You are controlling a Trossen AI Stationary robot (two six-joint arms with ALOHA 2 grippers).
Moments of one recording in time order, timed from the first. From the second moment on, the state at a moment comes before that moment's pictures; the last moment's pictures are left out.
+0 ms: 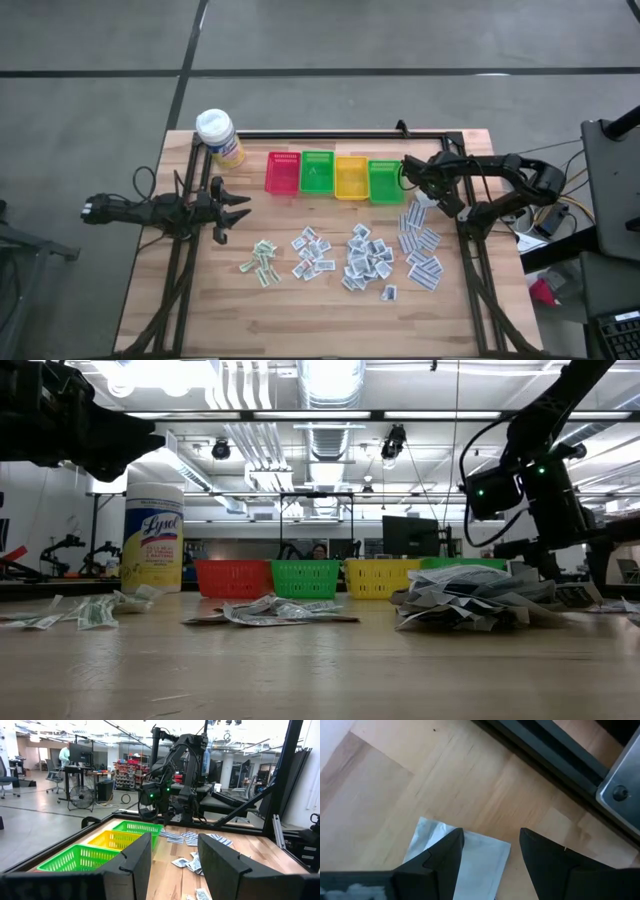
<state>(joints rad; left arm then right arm) -0.15 0.00 0.01 0.10 -0.32 -0.05 -0.64 1.44 0.60 -0.93 0.19 1.94</state>
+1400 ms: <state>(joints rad) -0.15 0.00 0.01 0.10 -0.32 -0.05 -0.64 1.40 0.59 -0.90 0.20 1.76</state>
